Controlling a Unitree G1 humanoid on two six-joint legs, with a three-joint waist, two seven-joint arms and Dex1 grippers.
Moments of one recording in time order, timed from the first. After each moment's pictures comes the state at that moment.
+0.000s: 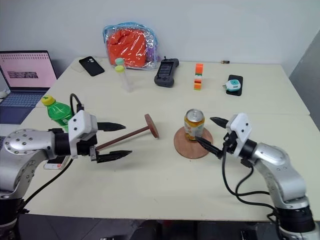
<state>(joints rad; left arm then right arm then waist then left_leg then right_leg) -0.28 0.94 0.08 -0.31 -0.44 0.44 -1.10 -0.23 -0.53 -0.02 -0.33 0.40 0.39 0.69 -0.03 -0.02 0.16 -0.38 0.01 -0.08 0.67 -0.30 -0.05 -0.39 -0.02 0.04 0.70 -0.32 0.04</state>
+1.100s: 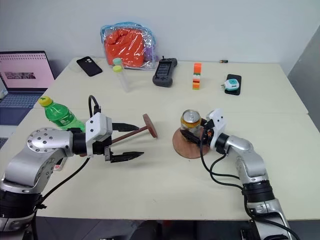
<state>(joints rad) -0.36 0.85 0.00 -0.26 -0.42 0.41 -1.10 -0.47 -0.32 0.08 0.09 0.36 0.39 0.72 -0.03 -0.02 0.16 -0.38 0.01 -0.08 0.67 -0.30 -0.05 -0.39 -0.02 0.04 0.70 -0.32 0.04</state>
